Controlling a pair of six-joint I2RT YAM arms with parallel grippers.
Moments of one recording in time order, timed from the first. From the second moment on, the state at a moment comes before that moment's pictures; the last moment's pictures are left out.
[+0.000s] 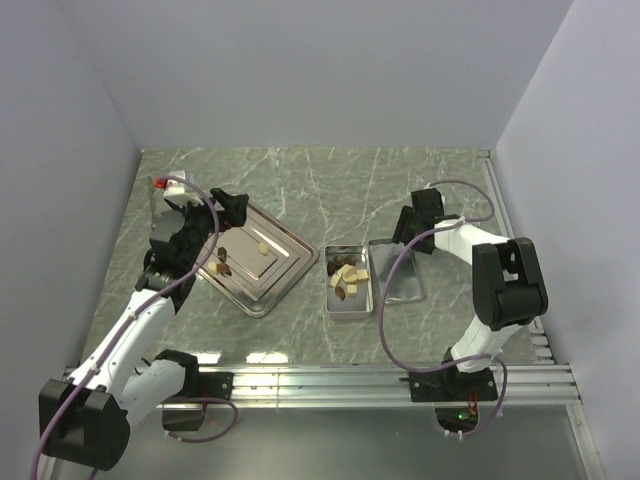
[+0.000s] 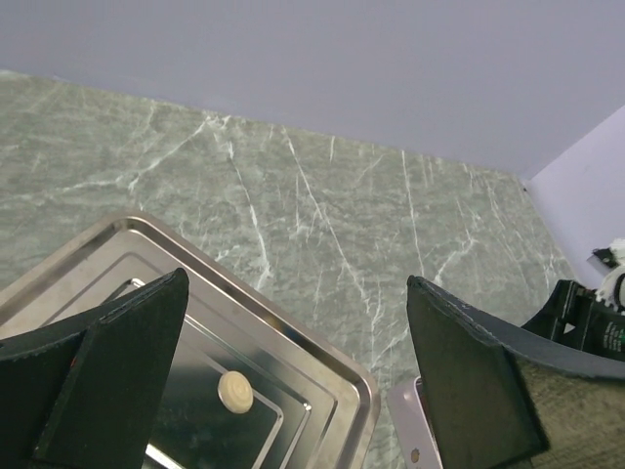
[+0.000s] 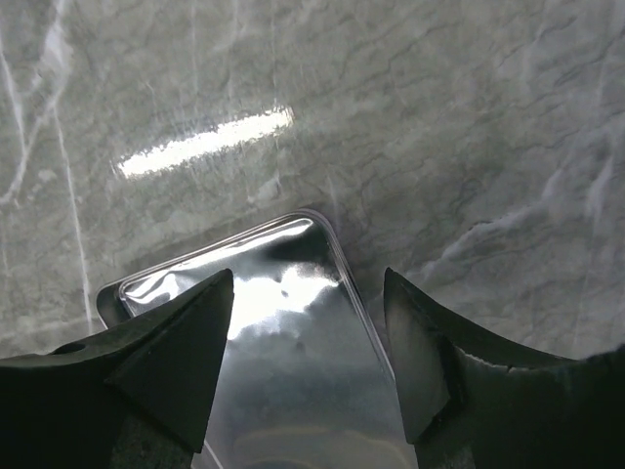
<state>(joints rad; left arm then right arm) -0.22 0.95 0.64 0.28 0.02 -0.43 0.16 1.68 0.95 -0.23 0.11 0.47</state>
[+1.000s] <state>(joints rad) -0.22 0.92 0.59 0.28 0.10 -0.40 0.17 1.73 1.03 -0.35 0.17 0.43</state>
